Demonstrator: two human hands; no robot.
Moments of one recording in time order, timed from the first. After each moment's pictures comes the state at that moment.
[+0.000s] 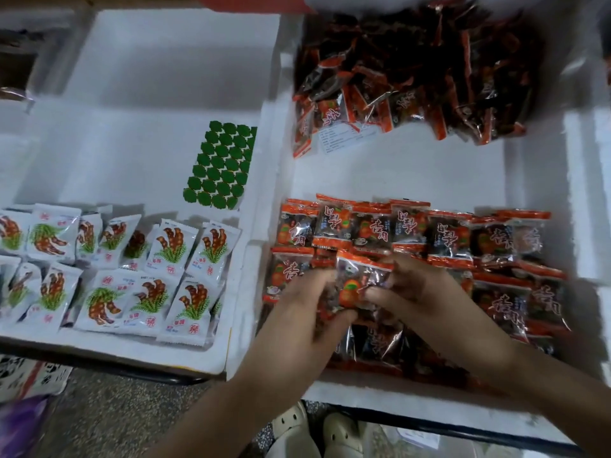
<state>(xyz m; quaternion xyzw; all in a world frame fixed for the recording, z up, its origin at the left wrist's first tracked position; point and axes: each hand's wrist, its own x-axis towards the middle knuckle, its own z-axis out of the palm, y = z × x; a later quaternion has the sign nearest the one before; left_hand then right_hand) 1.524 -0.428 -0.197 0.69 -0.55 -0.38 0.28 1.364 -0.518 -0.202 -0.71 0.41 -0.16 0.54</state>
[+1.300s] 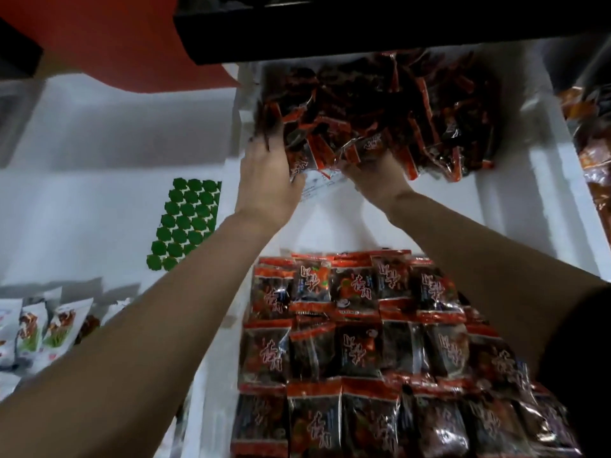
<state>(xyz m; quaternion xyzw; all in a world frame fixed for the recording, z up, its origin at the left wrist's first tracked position) 1.587 -0.659 -0.201 0.74 -0.61 -0.06 0.26 1.442 -0.722 -0.226 -0.61 0.57 -0.29 0.46</state>
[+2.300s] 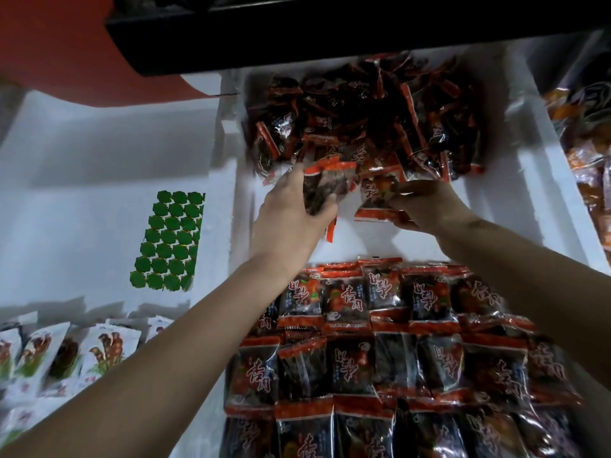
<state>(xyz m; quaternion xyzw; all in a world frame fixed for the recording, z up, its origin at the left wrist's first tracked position) 1.542 -0.632 -0.200 0.71 -0.60 -0.16 0.32 1.379 -0.700 -0.210 -0.48 0.63 -0.28 0.54</state>
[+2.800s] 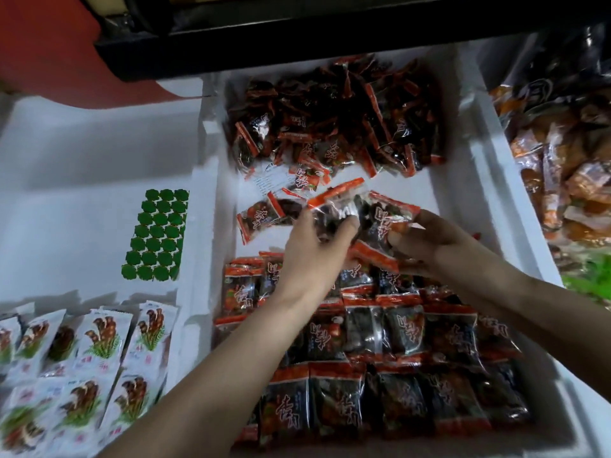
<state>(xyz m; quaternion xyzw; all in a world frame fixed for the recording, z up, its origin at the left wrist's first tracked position) 1.477 -0.579 -0.187 0.68 -0.40 -0.47 0.39 1.317 -0.610 -0.185 -0.49 0.52 -0.27 0.65</state>
